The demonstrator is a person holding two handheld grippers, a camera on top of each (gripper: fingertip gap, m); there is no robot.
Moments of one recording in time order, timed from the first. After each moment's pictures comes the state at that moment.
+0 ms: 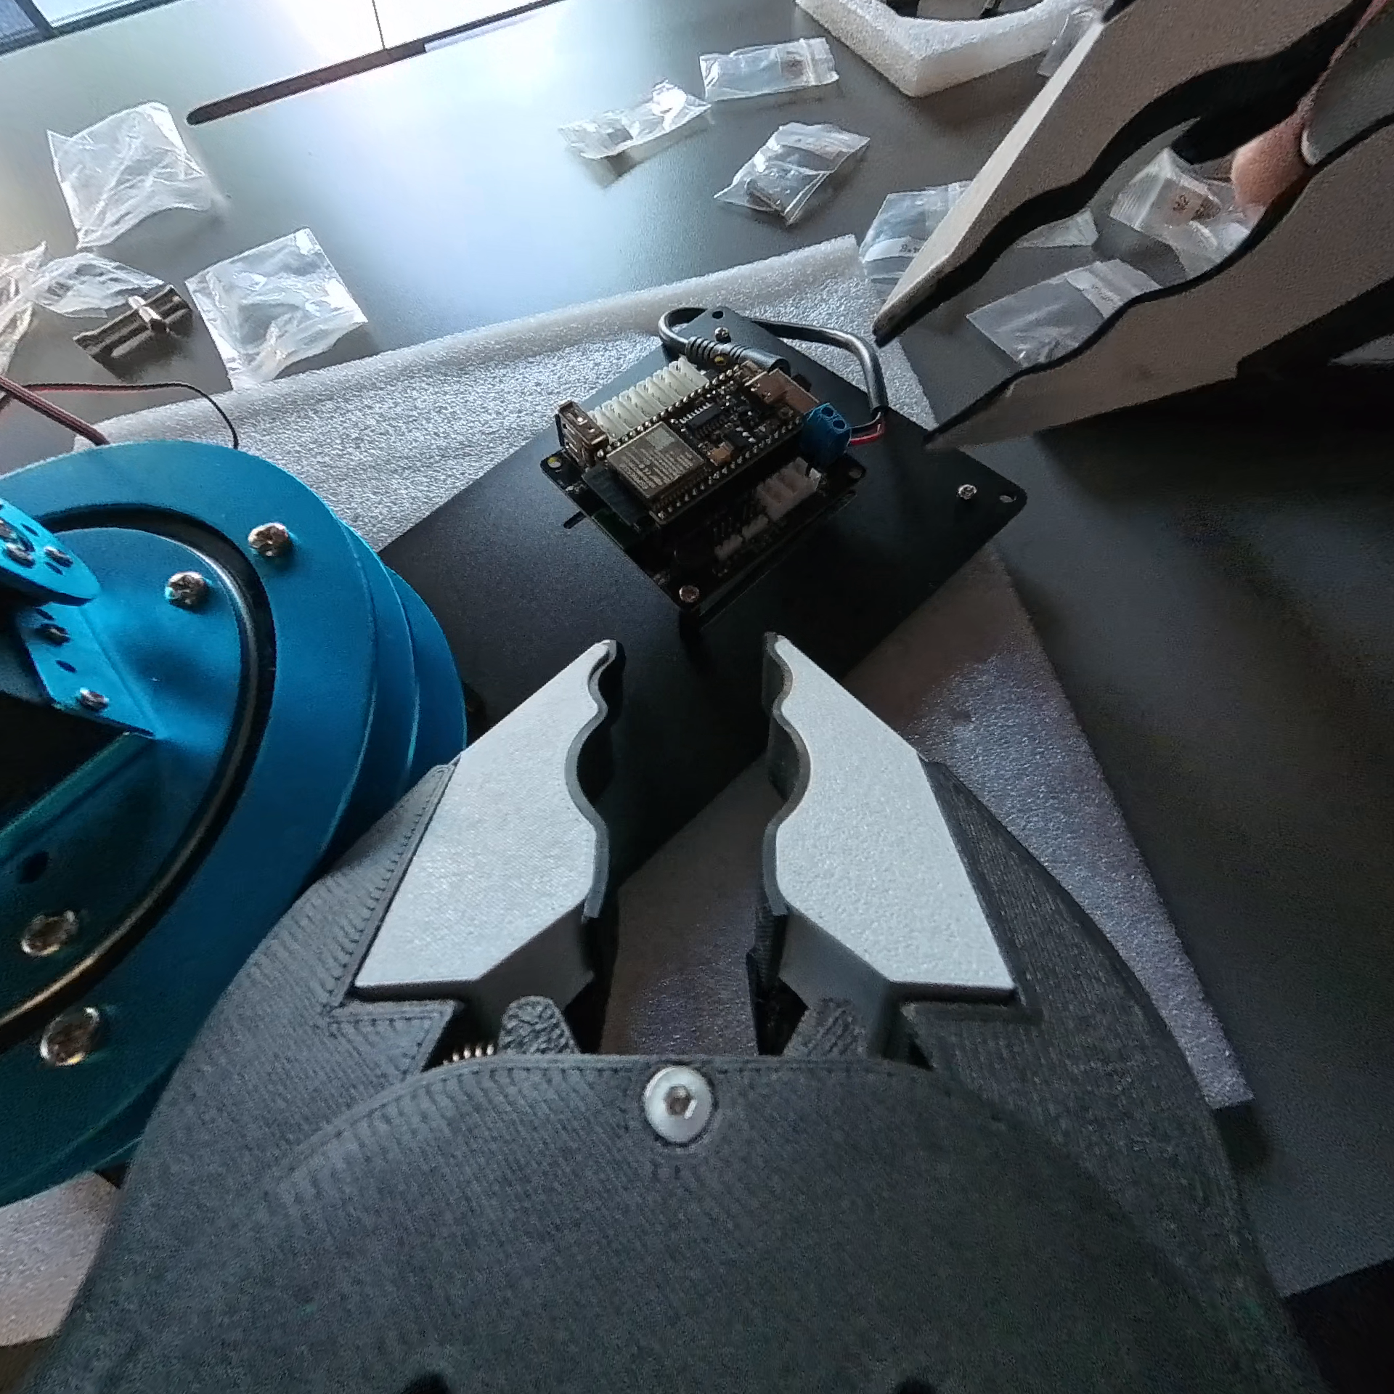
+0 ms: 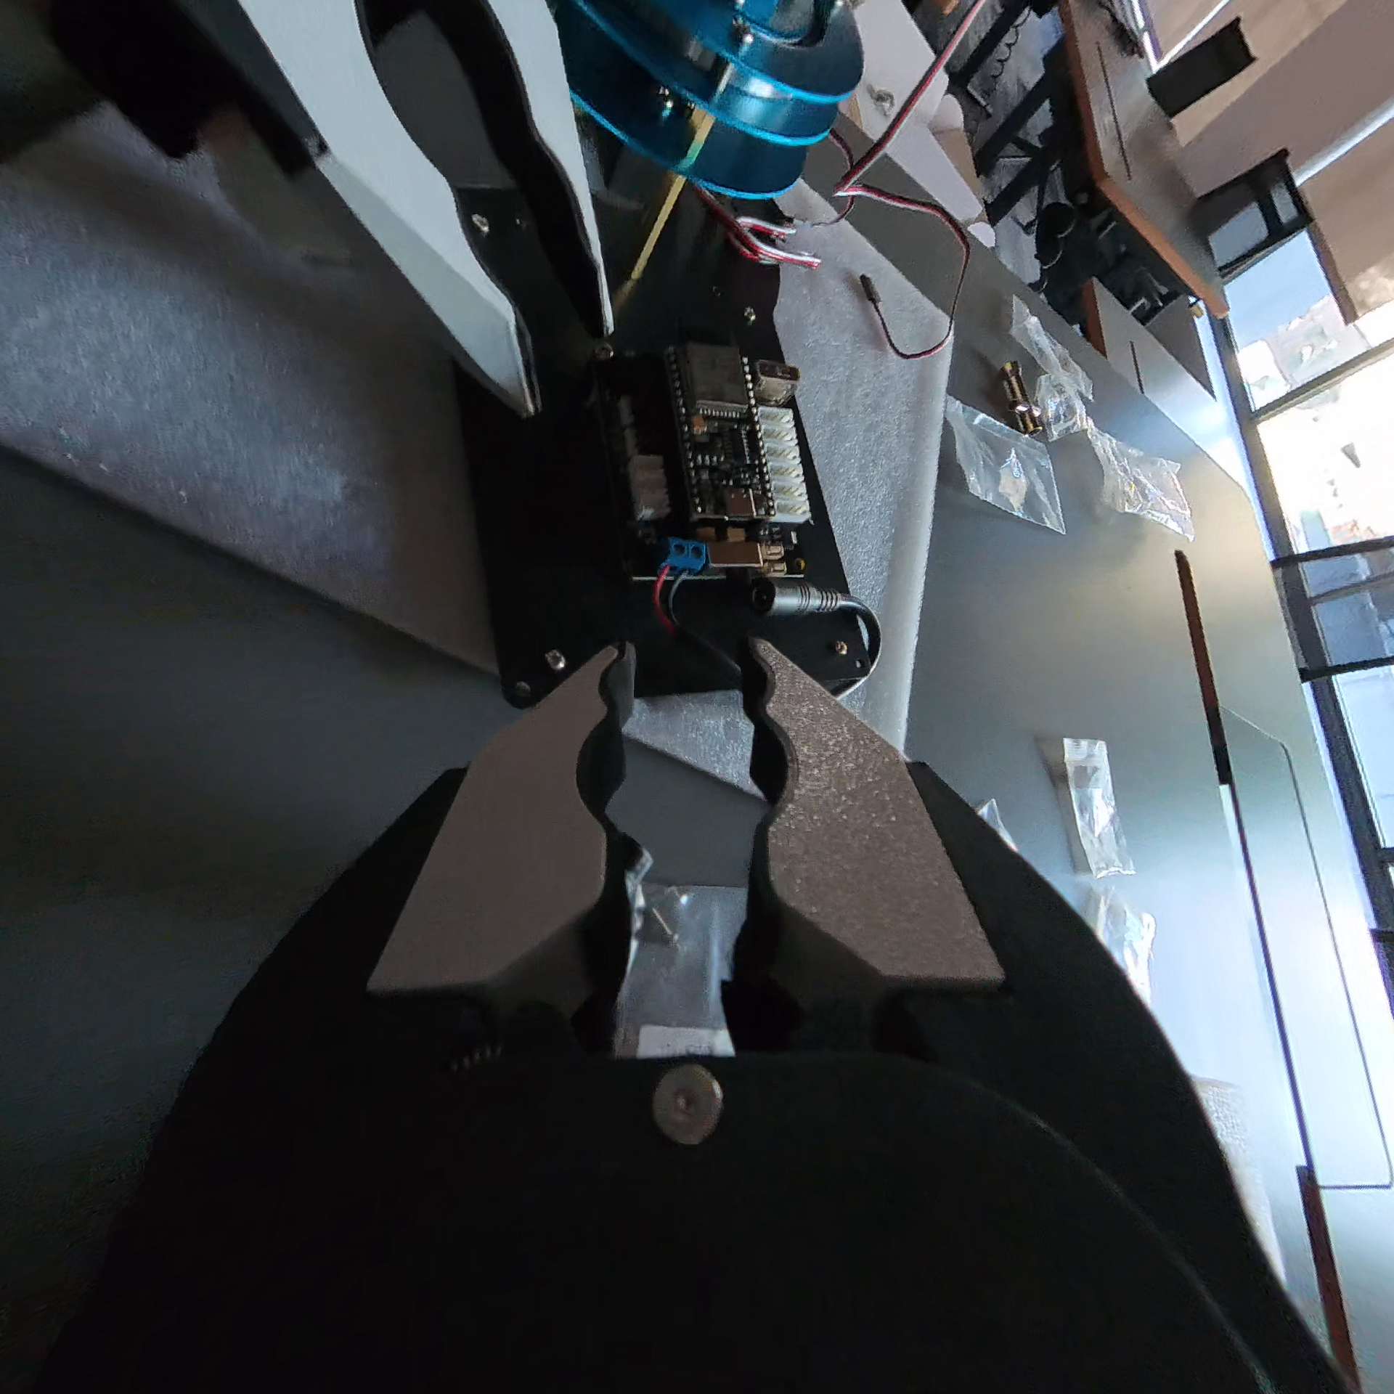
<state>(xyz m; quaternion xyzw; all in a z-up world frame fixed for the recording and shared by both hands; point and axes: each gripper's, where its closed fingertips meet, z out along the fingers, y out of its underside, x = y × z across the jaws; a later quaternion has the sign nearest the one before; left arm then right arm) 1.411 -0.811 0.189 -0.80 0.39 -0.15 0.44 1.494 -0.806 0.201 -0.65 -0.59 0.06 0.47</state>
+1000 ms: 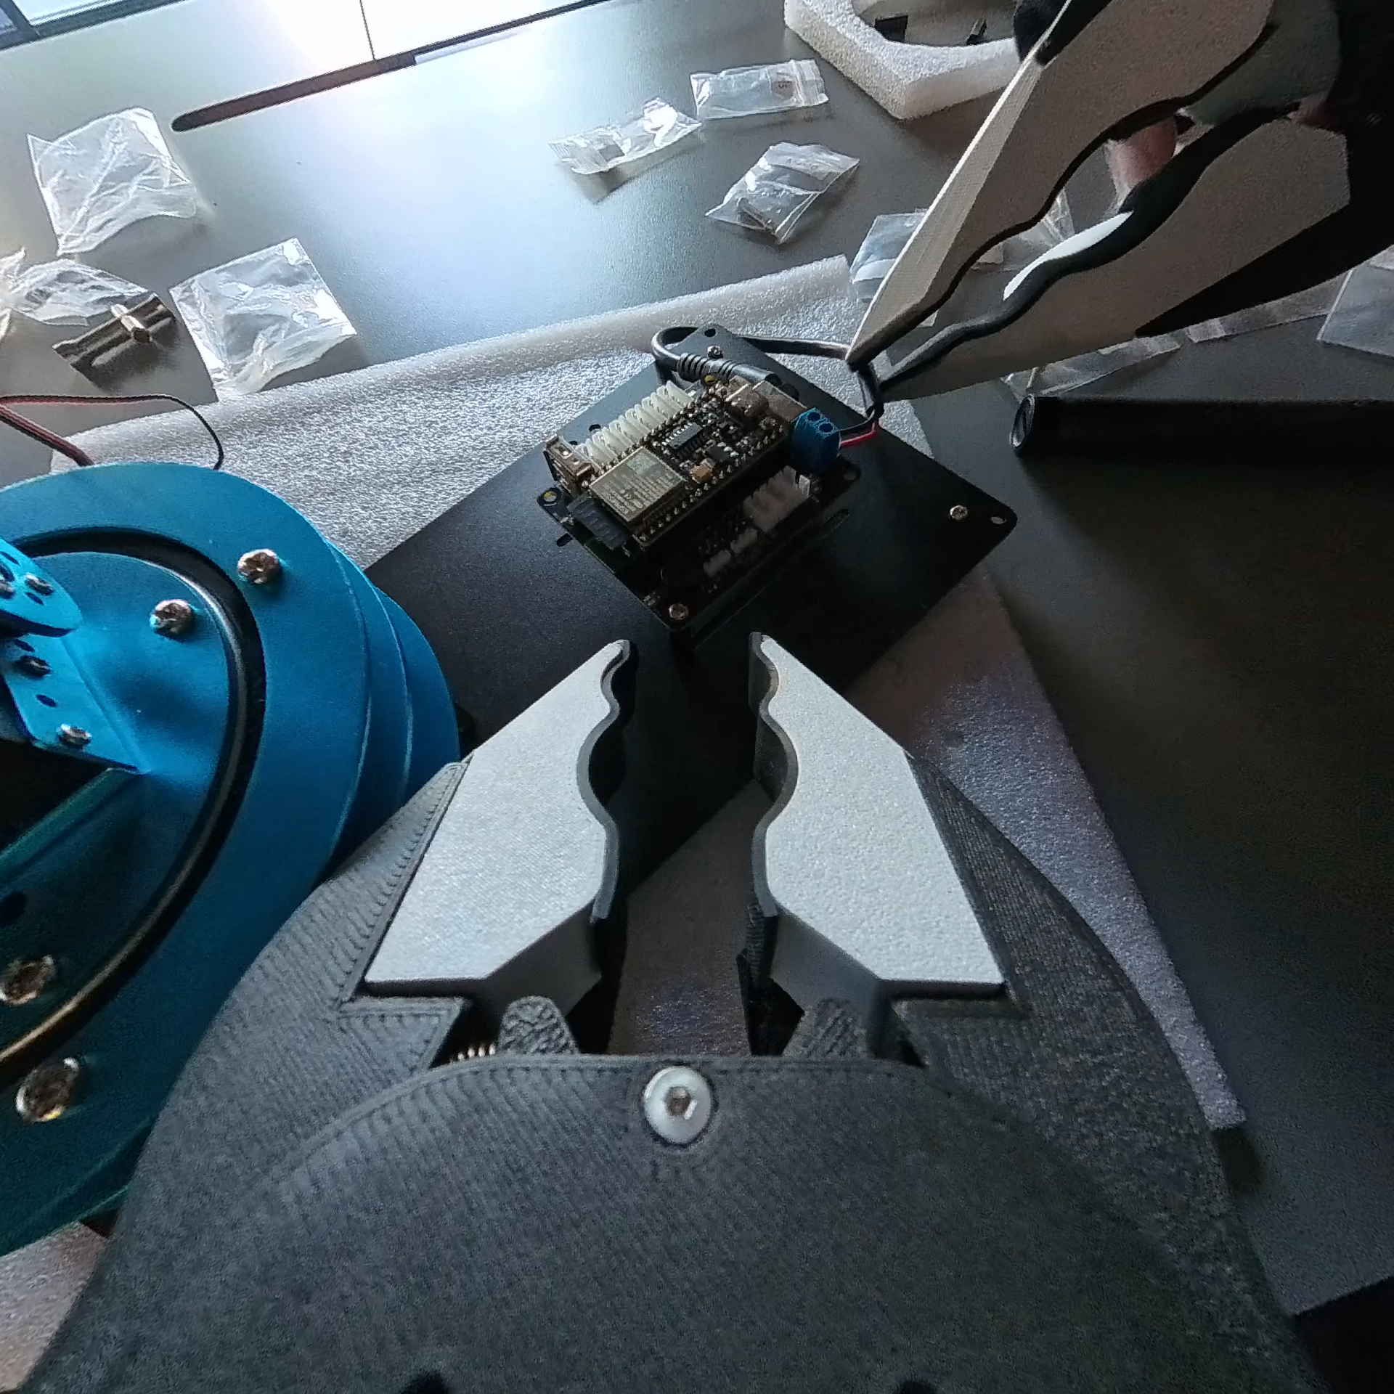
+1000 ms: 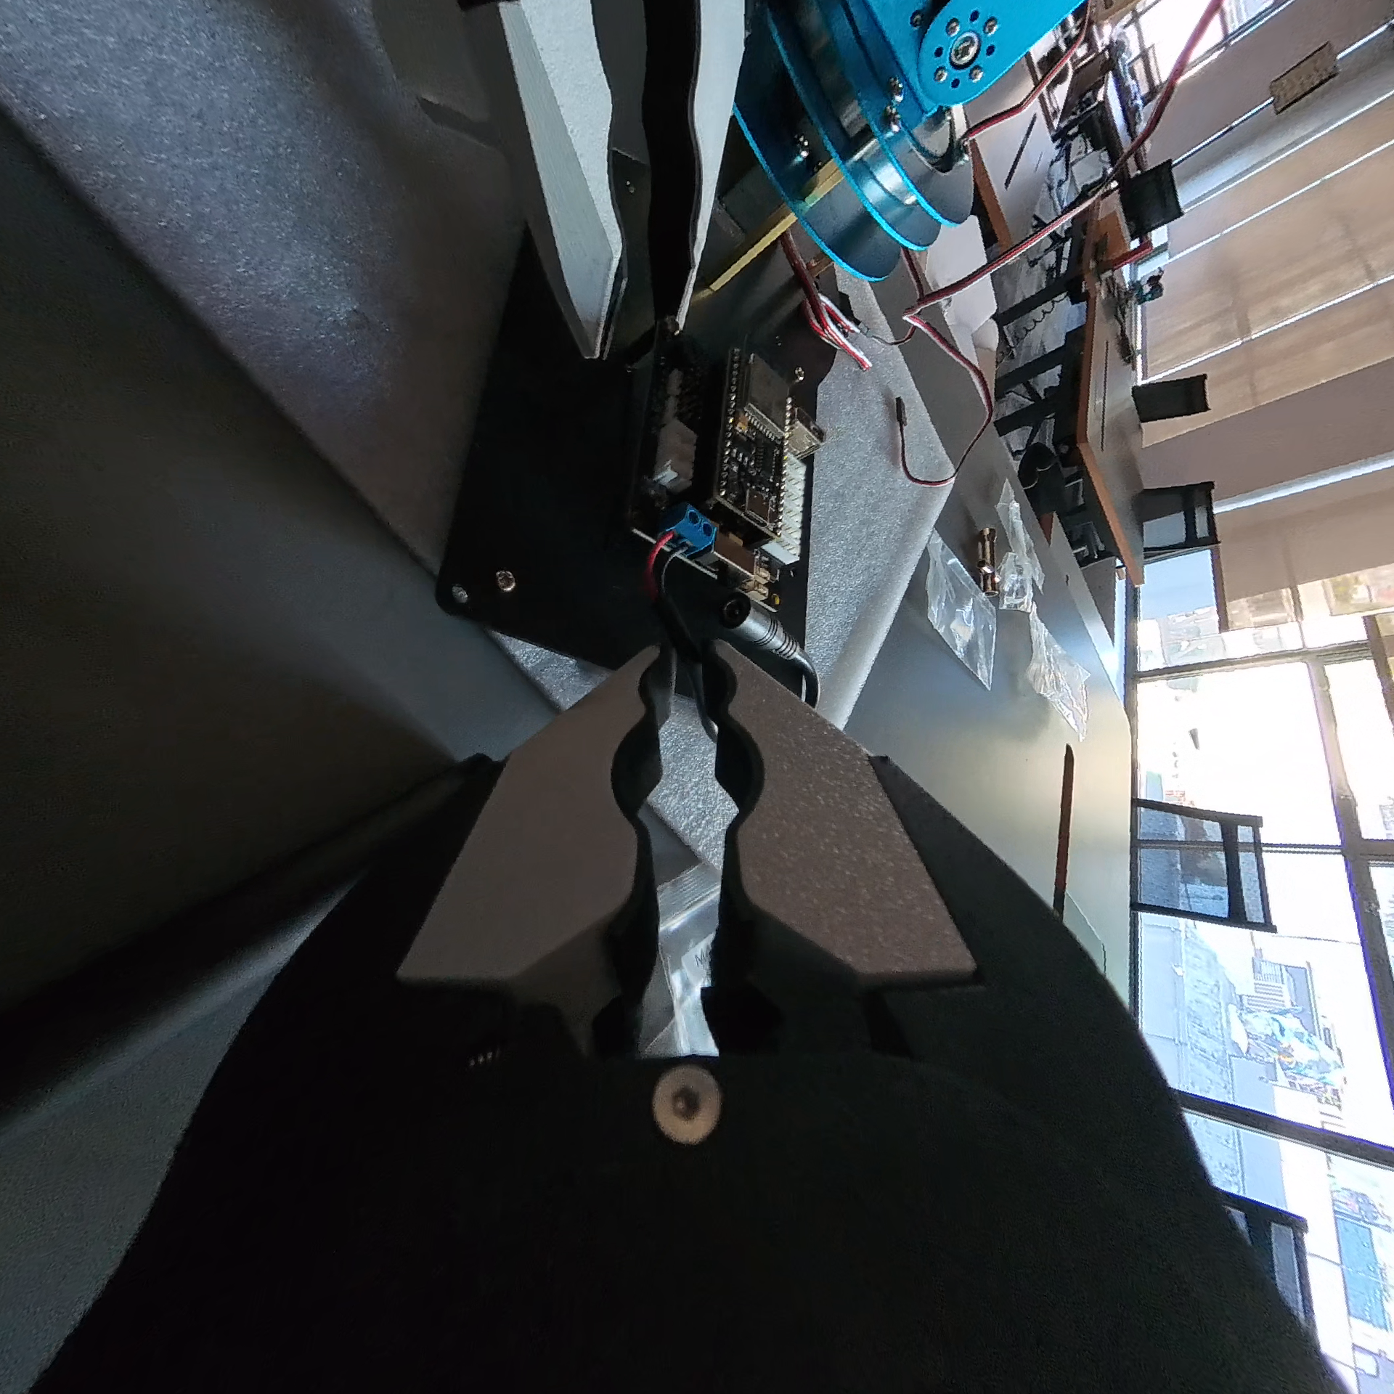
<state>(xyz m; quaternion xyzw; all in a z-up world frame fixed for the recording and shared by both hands) 1.416 -0.808 0.190 -0.80 0.38 -0.16 0.44 1.496 -0.793 0.202 -0.50 -0.71 0.02 0.49</state>
